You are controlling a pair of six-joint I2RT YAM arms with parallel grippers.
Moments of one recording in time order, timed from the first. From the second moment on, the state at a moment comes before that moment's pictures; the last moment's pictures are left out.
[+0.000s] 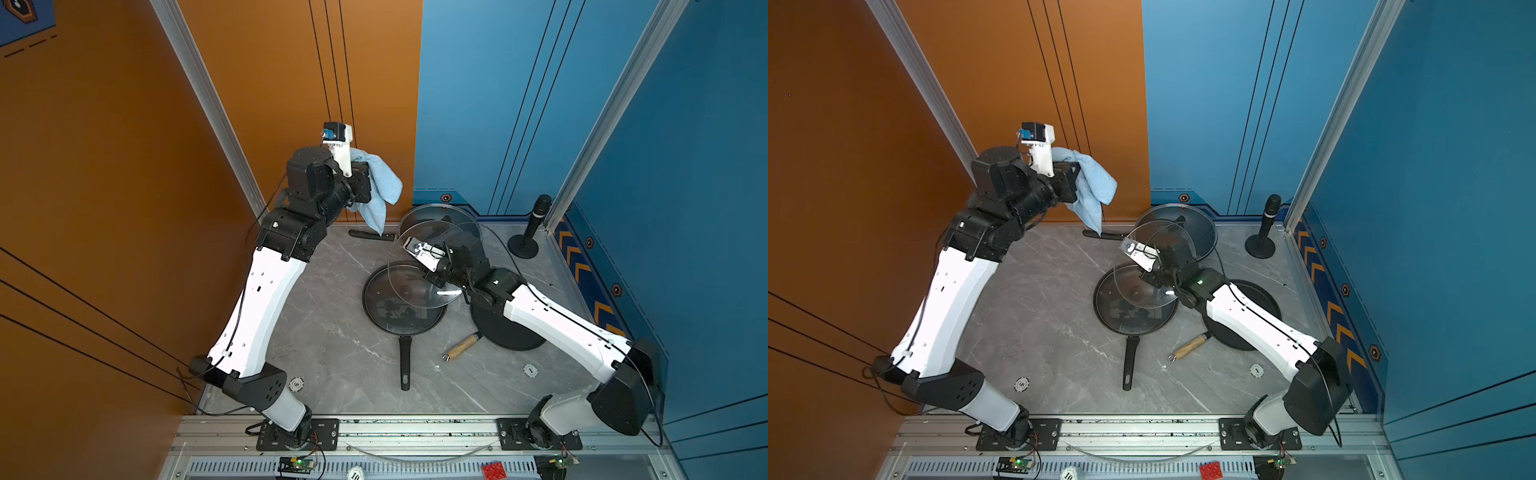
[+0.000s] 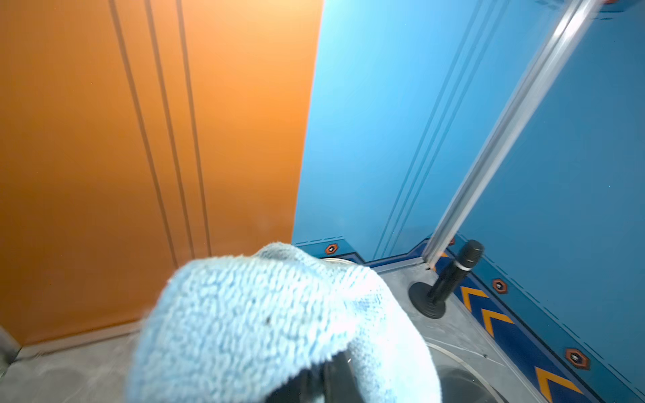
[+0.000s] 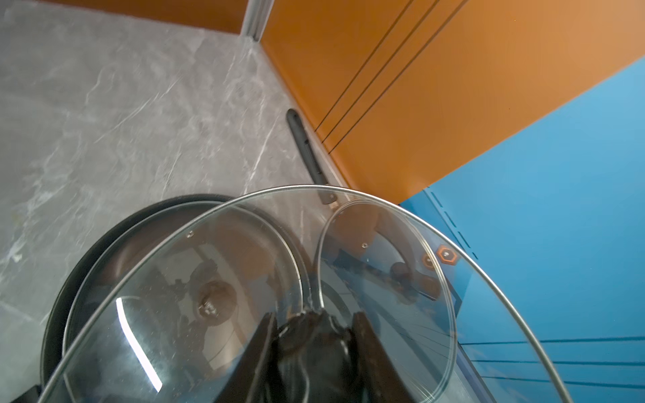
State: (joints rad) left arm -0.48 1.61 2.17 -0.64 -0.04 -0.16; right arm 0.73 1.50 1.33 -0.31 0.09 -0.60
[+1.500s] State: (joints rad) left arm -0.63 1.69 1.81 -0.47 0.22 -0.15; right arm 0.78 1.46 1.27 -0.16 0.20 -0.80
